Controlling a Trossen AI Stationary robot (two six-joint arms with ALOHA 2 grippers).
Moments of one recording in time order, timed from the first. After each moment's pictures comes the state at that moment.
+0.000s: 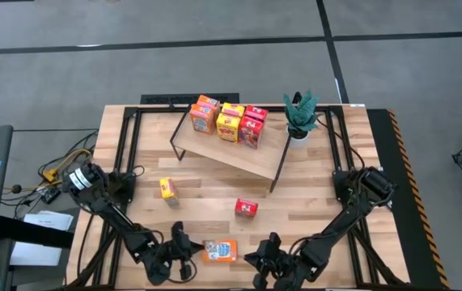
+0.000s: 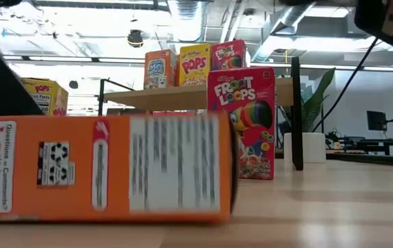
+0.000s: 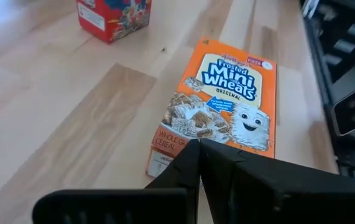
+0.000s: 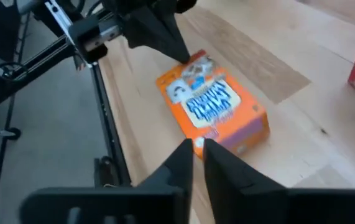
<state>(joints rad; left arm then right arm) -0.91 1.85 0.82 0.26 -0.91 -0.98 0.81 1.97 1.32 -0.16 0.76 1.17</state>
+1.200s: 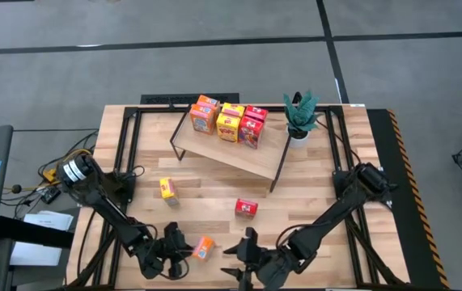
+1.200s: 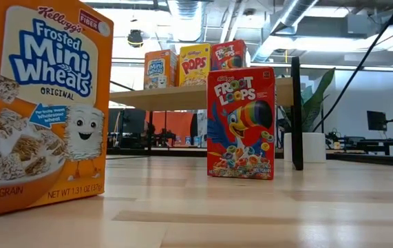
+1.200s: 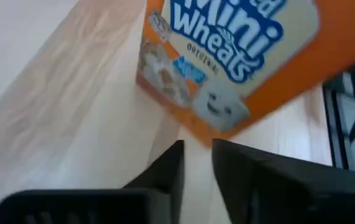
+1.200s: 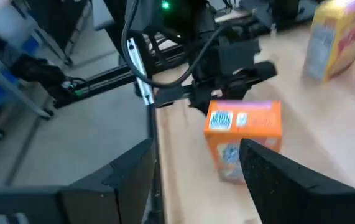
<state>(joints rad) -0.92 1.75 0.73 0.22 -0.67 -1.03 0.69 1.97 1.53 -0.05 0.62 0.68</state>
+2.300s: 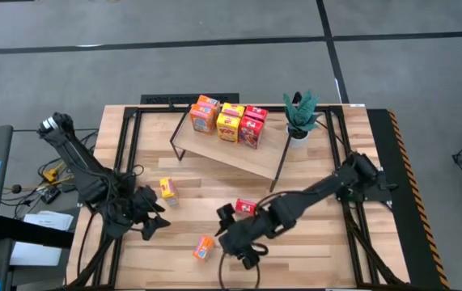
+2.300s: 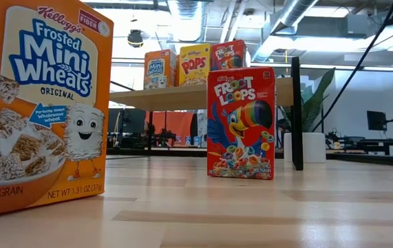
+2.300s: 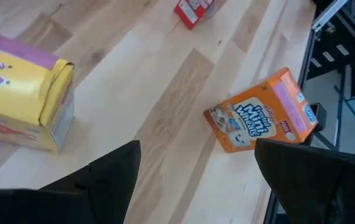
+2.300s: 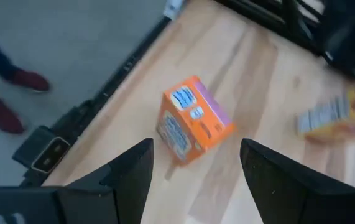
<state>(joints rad) -0.88 0.98 0.73 -0.60 -0.61 -1.35 0.46 1.97 1.81 -0.57 0.09 -0.14</state>
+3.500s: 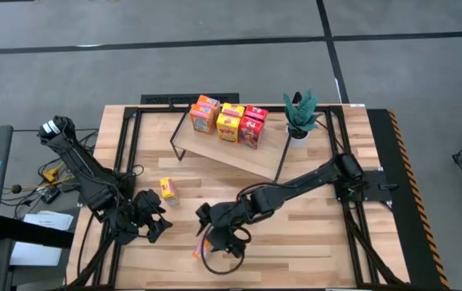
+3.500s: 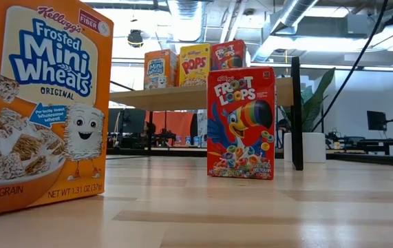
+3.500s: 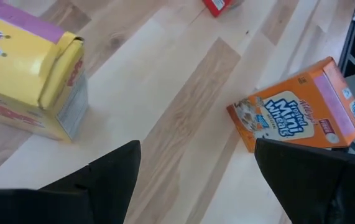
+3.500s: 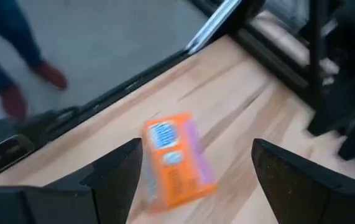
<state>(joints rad) -0.88 1.08 0.73 -0.61 -0.61 -1.42 0.34 2.08 1.80 -0.34 -0.19 -0.46</state>
